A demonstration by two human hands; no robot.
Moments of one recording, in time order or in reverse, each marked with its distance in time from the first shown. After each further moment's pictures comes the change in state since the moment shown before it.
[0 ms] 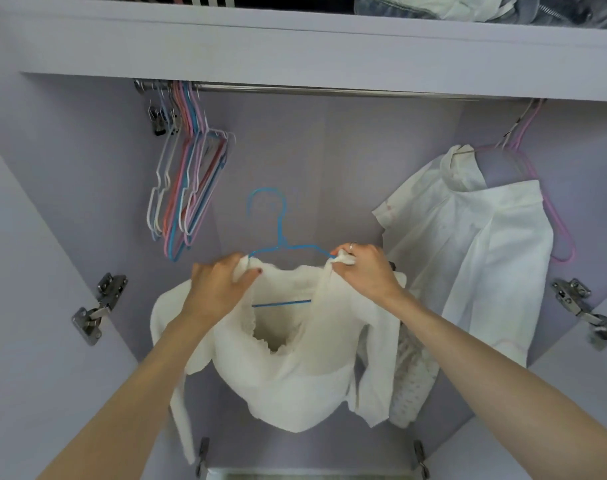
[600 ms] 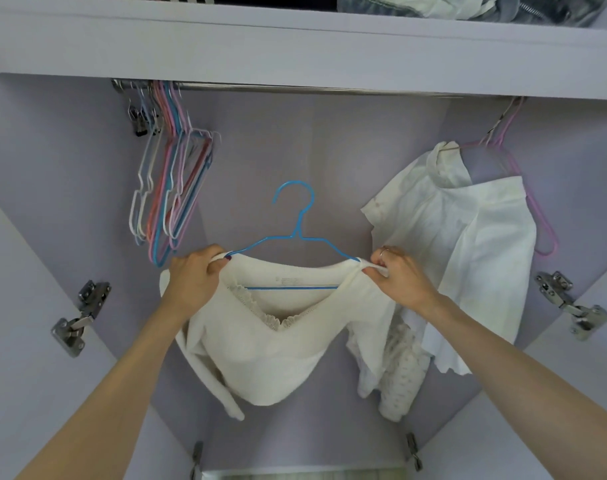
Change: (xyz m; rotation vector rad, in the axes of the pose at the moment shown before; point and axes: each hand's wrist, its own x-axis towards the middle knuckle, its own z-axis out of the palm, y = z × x) left_hand 0.021 -0.016 -0.003 -0.102 -0.016 0.013; right_hand -0.008 0.071 -0.034 -0.258 -0.032 -0.086
